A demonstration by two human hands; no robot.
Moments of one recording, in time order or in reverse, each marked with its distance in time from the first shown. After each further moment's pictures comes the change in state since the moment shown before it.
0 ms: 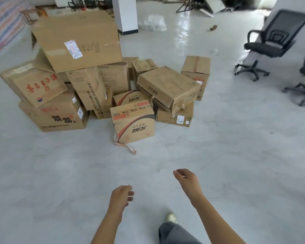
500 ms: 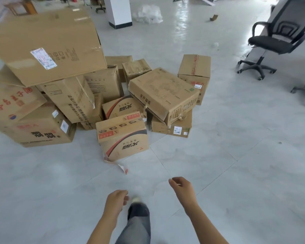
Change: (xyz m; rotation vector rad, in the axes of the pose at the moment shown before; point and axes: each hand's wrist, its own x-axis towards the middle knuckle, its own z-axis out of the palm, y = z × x) left_hand 0.149 0.157 0.108 0.076 0.045 -0.076; right_hand 0.209 -0.071 -0.040 0.033 -0.019 0.106
